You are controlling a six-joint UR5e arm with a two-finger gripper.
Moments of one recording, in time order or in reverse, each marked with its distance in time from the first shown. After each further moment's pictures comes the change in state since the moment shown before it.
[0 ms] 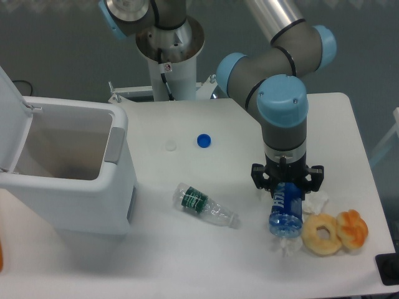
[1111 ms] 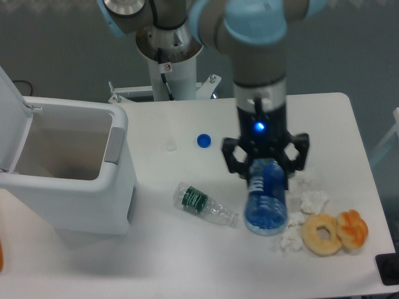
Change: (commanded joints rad) arm -0.161 0.202 0.107 0.006 -0.207 -0.359
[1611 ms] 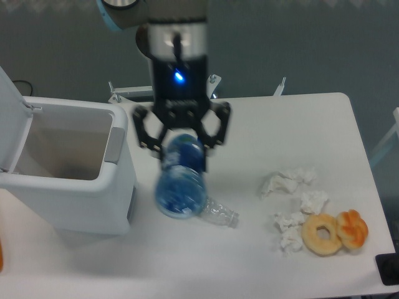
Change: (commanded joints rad) arm -0.098 0.147 -0.066 0.046 -0.195 -0.261
